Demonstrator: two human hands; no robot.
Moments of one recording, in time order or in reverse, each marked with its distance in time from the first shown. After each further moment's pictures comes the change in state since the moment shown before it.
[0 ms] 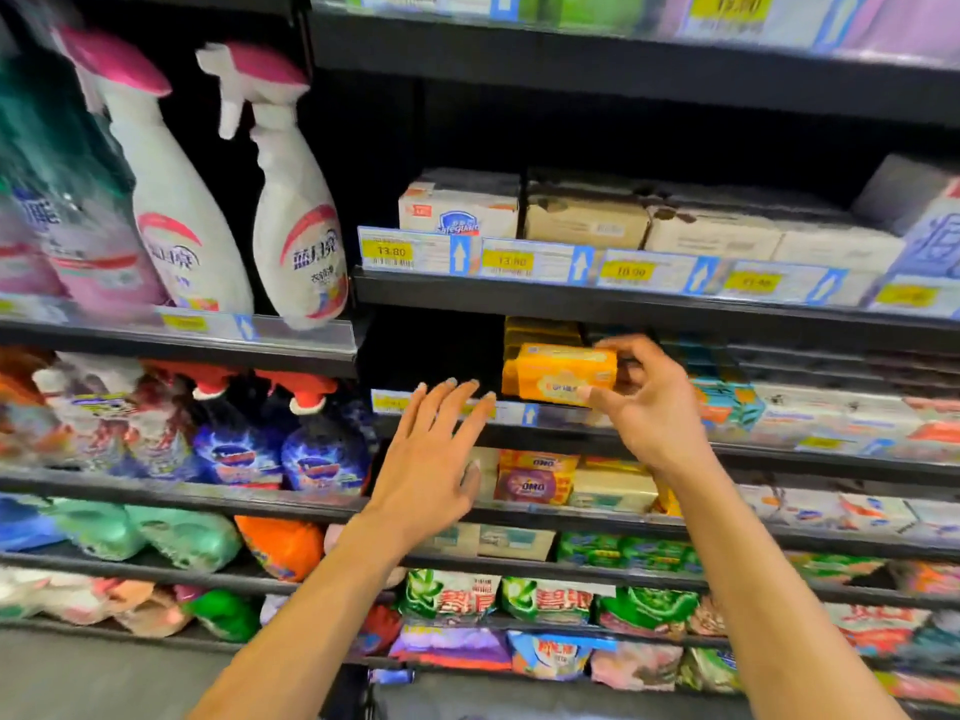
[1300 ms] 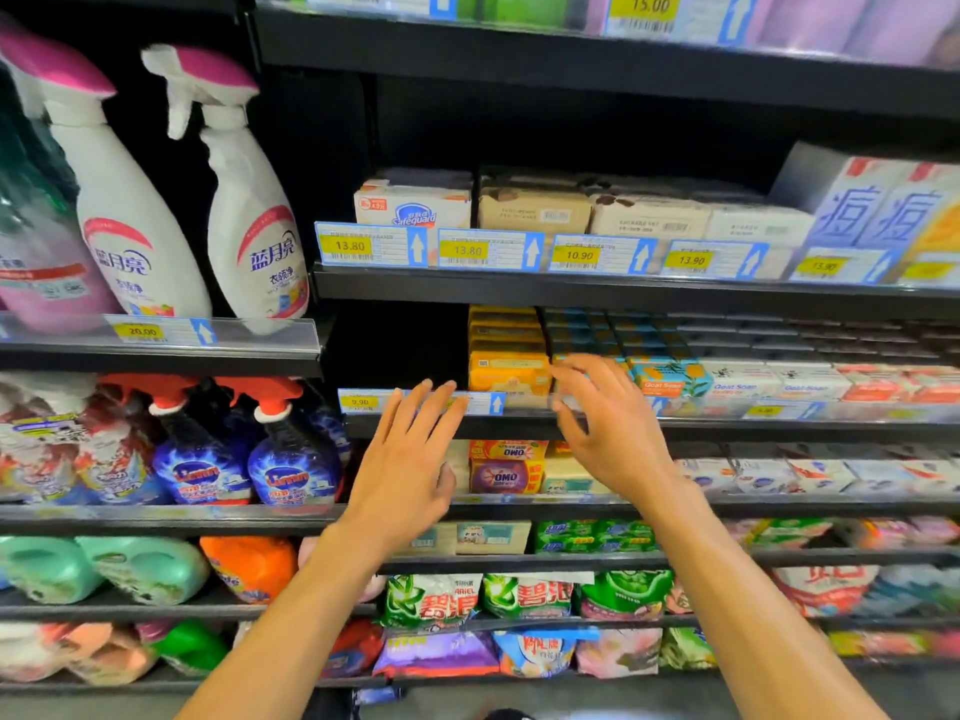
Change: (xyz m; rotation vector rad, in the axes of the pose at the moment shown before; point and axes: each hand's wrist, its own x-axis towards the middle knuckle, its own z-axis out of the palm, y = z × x) left_hand -0.010 0.006 0.007 -0.018 0.030 0.048; right_hand -0.034 0.033 0.001 -0.752 0.006 -0.394
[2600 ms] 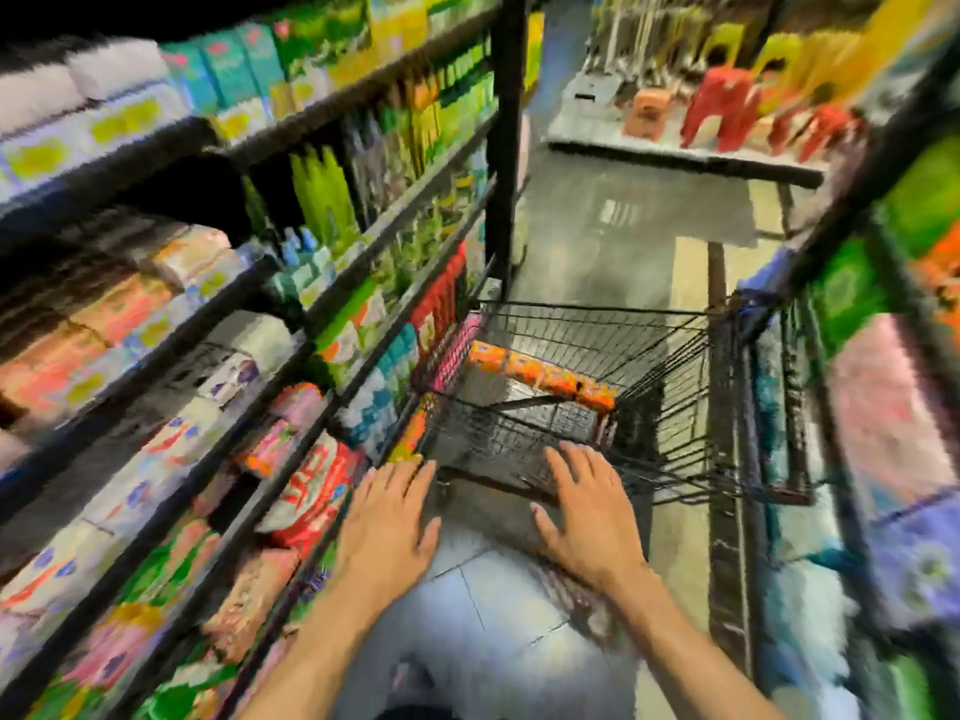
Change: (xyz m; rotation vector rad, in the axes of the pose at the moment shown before) left_hand 0.095 0.790 0.143 -0.359 -0.470 0.940; right_hand -0.635 0.370 -0.302 -0.422 -0.120 1.361
